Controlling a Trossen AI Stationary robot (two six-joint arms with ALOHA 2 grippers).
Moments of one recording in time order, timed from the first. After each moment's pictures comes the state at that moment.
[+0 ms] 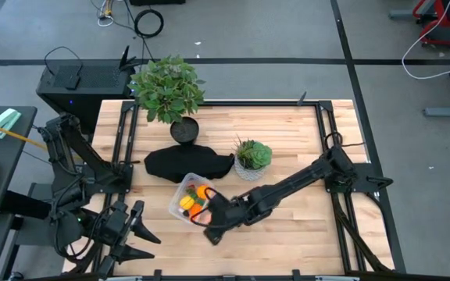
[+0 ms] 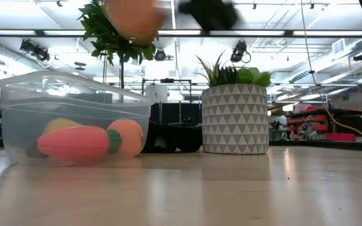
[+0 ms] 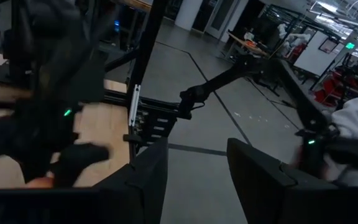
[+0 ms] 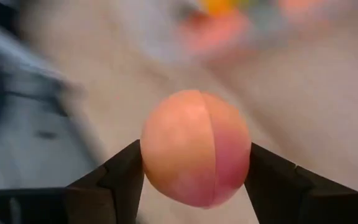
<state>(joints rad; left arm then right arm) -1.09 1.22 1.26 -0.21 -0.77 -0.59 0.41 2.09 1.80 -0.68 0.15 1.15</state>
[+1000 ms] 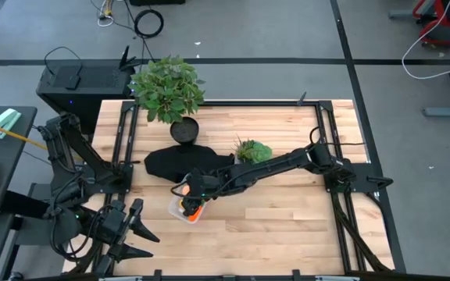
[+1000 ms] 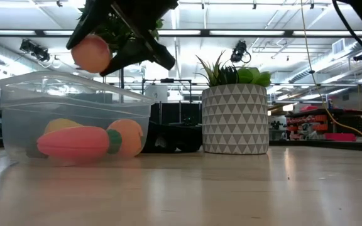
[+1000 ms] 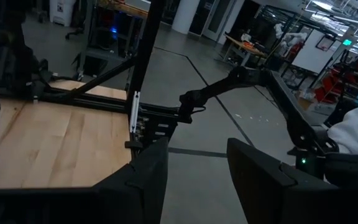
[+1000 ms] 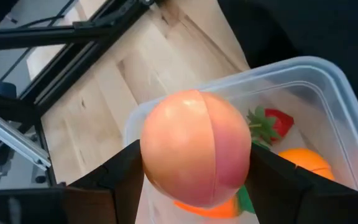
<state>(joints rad) -1.09 1.21 1.26 -0.19 -0.77 -0.53 0.21 2.24 1.97 -0.55 0.16 0.88</state>
